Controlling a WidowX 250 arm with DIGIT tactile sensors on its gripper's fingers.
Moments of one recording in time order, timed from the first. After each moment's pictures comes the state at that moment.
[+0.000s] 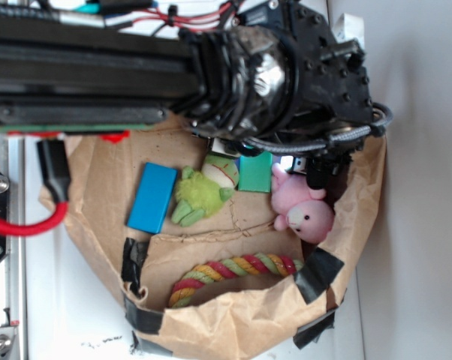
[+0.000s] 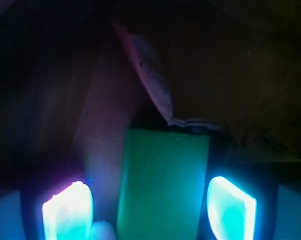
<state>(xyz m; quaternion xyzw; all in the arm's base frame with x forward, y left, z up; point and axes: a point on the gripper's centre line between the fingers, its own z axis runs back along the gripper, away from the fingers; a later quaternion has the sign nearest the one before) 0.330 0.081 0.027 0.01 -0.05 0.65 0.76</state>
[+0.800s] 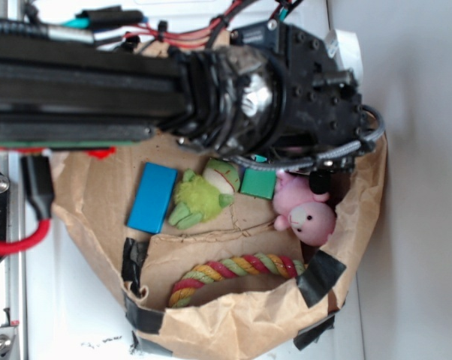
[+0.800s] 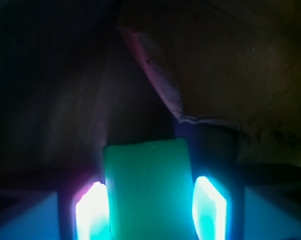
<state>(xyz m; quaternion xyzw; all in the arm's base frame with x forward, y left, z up) 0.325 0.087 0.027 0.04 -0.10 0.68 0.72</state>
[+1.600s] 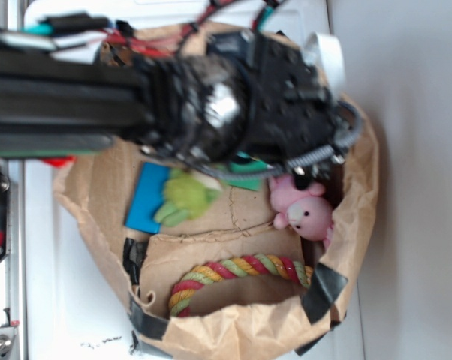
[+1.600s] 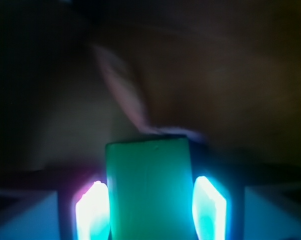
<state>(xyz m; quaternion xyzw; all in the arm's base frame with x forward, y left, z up) 0.305 0.093 0.048 0.06 -0.10 0.65 0.75</state>
